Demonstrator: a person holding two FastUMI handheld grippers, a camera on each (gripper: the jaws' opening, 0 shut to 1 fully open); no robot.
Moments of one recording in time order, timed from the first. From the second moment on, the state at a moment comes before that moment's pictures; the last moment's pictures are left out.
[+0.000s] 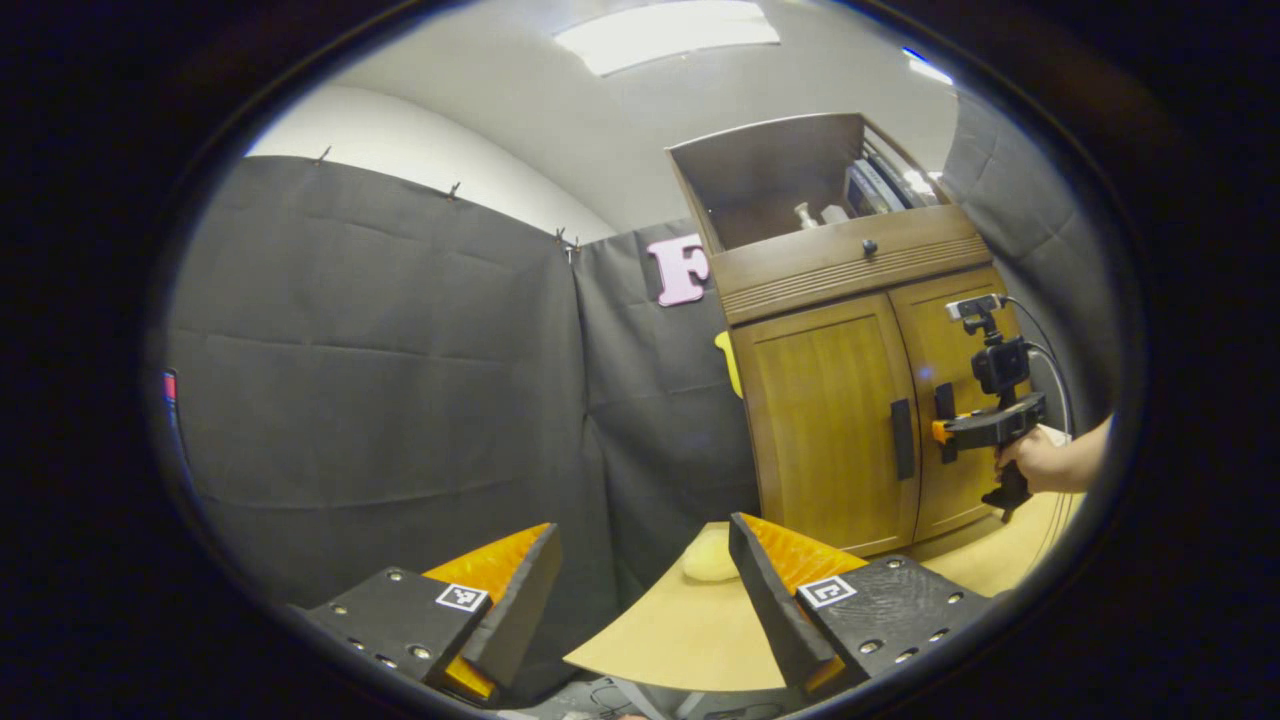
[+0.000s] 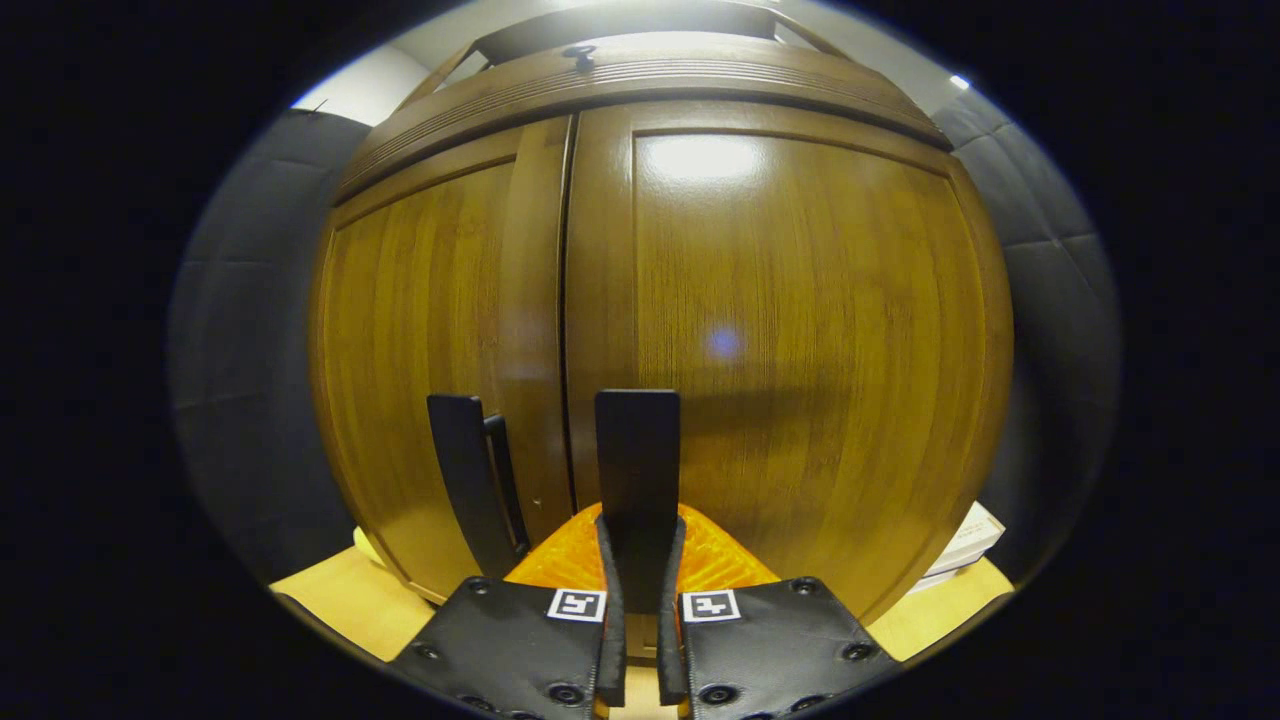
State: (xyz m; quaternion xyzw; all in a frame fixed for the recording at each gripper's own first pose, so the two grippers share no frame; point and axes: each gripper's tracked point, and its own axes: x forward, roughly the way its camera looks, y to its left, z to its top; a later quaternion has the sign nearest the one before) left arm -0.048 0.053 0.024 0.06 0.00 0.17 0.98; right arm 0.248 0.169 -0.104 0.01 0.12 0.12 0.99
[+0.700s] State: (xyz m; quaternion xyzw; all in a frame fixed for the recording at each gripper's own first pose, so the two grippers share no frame) left arm -0.050 0.041 0.030 0.05 -0.02 0.11 0.99; right arm 0.171 0.142 -0.094 0.01 0.12 0.15 0.98
